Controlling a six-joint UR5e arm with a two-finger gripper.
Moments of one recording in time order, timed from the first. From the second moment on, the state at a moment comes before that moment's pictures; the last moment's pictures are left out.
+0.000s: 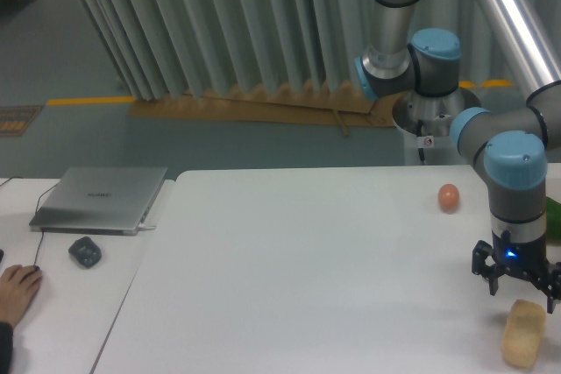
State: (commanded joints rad) arm 2.48 -2.05 -1.52 -0.97 1.63 0.80
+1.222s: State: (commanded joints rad) arm 2.49 -2.11 -1.50 -0.97 1.63 0.80
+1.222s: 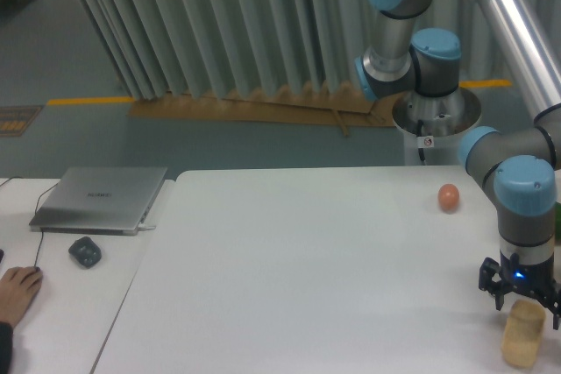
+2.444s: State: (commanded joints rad) arm 2.51 -1.99 -1.50 -1.10 1.63 0.83
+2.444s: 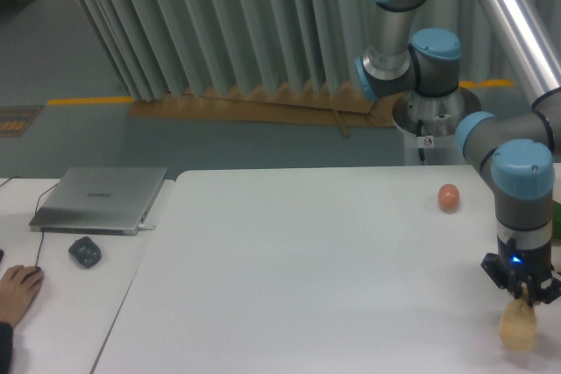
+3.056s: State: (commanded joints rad) arm 2.65 -1.89 -1.50 -1.29 1.64 1.34
